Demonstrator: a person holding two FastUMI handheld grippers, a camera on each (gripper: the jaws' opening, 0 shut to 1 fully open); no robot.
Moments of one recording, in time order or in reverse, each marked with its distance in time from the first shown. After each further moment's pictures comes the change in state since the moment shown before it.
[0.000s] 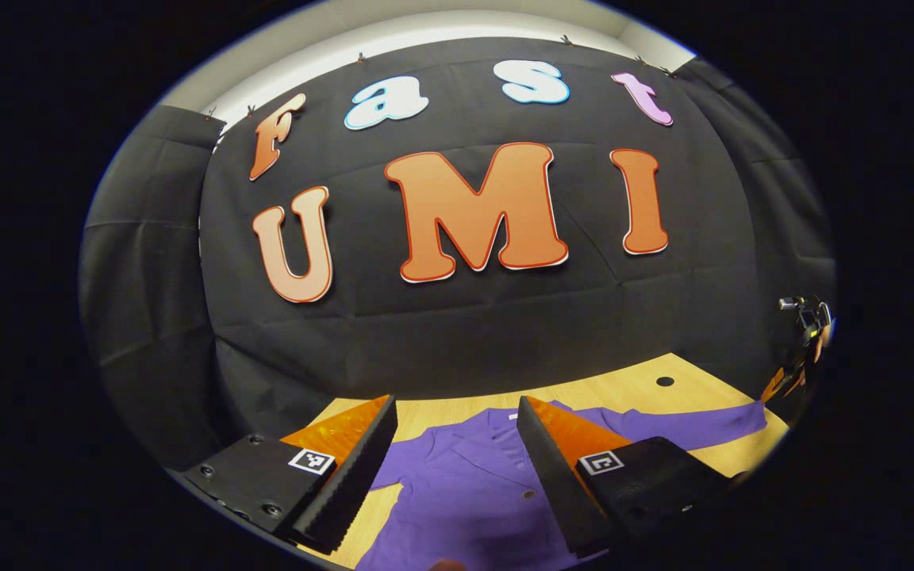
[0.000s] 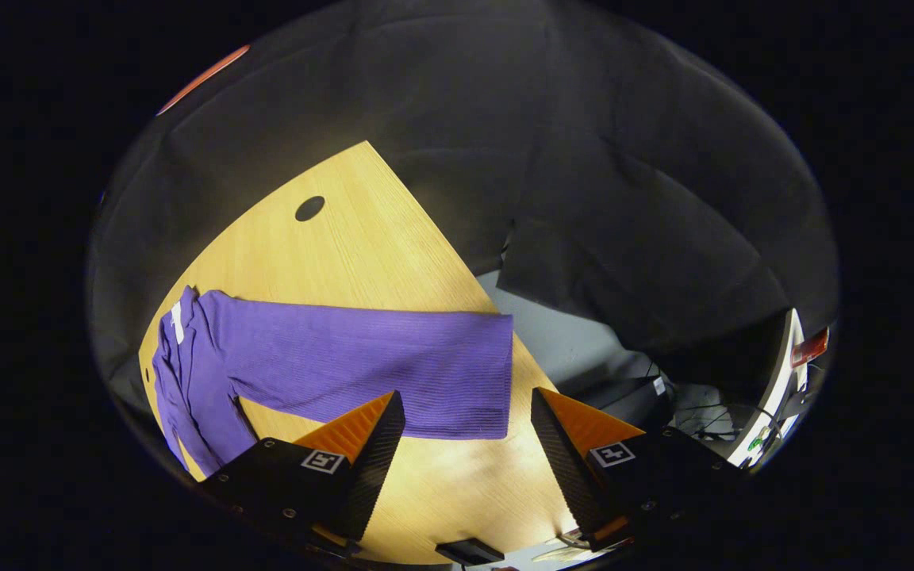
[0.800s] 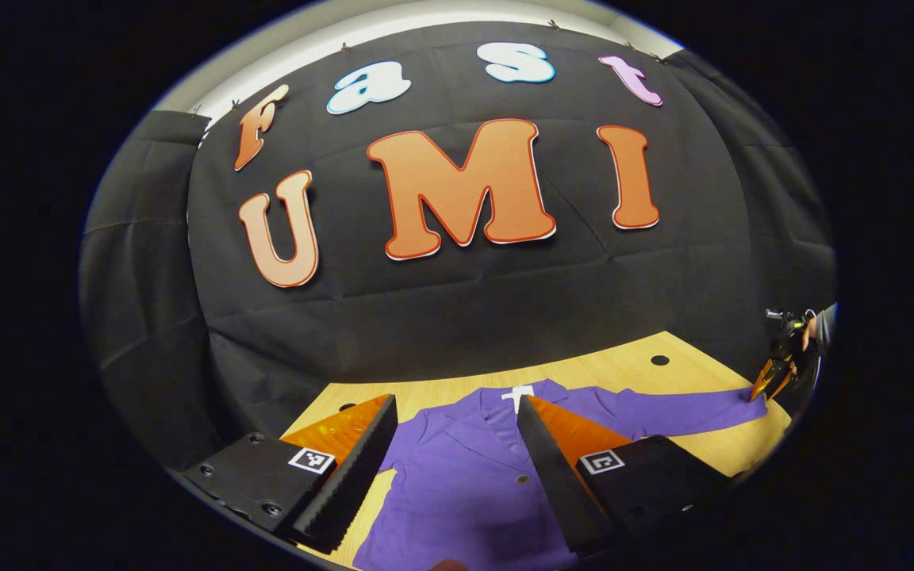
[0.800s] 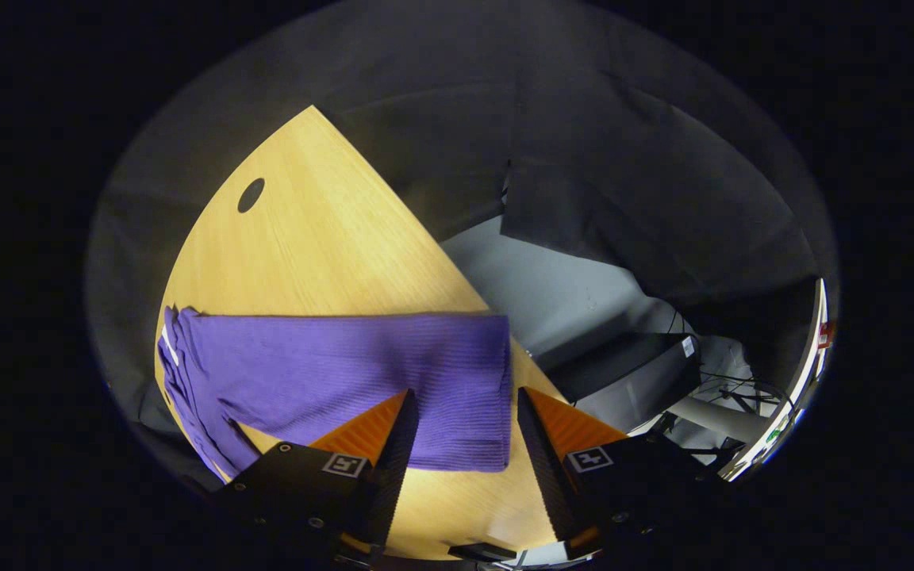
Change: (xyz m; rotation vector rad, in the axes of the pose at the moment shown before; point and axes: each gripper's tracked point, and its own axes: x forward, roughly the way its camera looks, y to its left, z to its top) left arm 0.000 -0.014 -0.019 0.033 0.066 -0.014; right arm 0.062 -0.013 0.002 0.087 0.195 0.020
